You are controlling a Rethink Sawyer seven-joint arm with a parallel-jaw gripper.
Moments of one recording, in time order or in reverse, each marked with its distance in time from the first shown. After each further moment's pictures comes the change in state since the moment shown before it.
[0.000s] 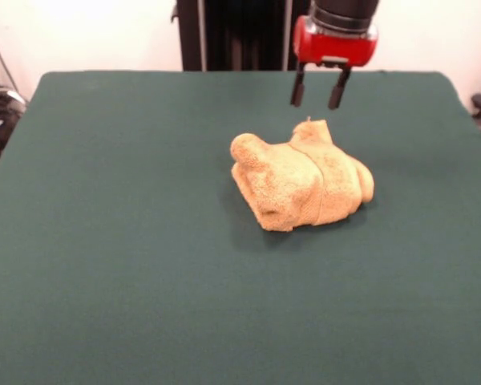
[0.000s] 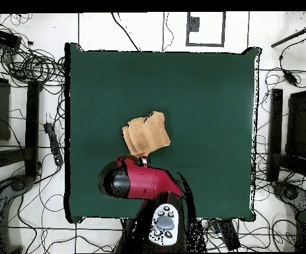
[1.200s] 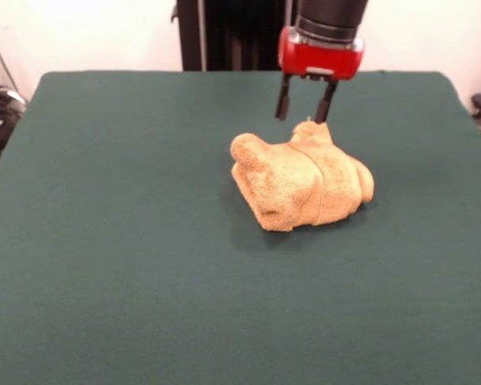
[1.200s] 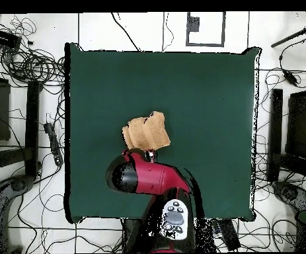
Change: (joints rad) arm -0.039 0.025 0.000 -0.032 0.000 -0.068 0.000
